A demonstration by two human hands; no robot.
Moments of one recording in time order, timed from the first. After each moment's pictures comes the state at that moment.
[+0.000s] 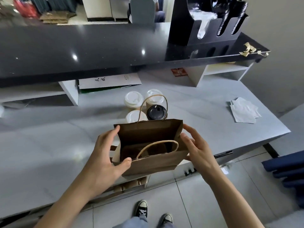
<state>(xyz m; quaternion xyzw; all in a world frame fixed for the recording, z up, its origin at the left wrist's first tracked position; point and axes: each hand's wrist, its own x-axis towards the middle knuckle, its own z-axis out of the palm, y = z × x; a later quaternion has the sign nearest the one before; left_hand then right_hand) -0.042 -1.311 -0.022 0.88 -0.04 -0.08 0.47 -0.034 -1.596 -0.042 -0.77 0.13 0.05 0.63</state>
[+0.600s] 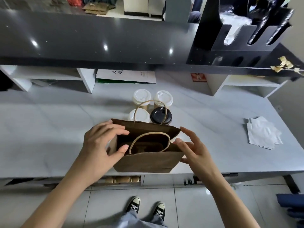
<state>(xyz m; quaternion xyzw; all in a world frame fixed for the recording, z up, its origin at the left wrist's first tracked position) -0.035 -1.342 -0.027 0.94 -0.07 0.13 0.31 -0.002 -1.633 -0.039 -0.77 0.05 0.16 0.62</state>
